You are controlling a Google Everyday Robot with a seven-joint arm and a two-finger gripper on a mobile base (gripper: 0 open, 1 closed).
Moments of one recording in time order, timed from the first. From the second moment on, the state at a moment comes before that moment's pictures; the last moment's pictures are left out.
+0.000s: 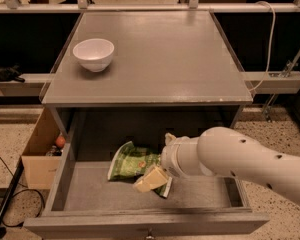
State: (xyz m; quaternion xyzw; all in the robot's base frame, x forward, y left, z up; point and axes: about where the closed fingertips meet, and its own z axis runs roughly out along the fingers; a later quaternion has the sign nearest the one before) arm 0.460 -0.008 0.697 -0.46 0.81 0.15 0.33
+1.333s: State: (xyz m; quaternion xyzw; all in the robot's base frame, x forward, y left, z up) arm 0.482 0.003 0.613 -0.46 0.81 0.15 0.33
